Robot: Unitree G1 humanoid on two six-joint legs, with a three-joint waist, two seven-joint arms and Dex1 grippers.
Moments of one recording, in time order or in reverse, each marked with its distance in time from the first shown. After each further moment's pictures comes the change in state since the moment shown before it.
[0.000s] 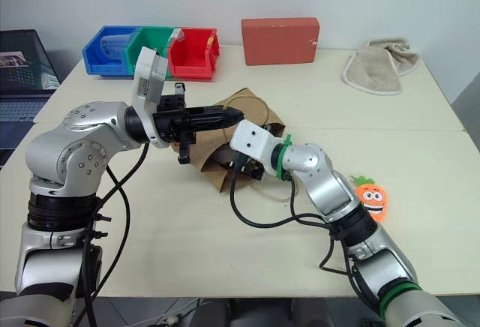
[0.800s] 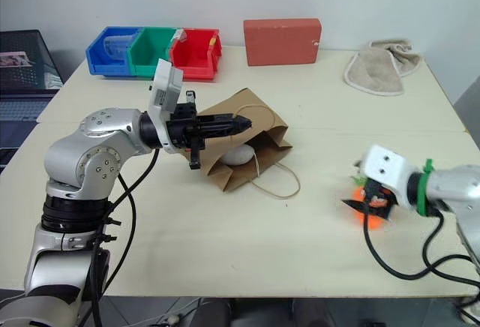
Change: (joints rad) left arm 0.016 -0.038 -0.042 0.016 0.058 -0.046 -0.003; right arm 0.602 -0.775 -0.556 -0.450 0.307 0.204 0.336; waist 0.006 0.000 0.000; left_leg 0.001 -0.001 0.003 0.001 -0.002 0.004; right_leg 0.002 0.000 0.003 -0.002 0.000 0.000
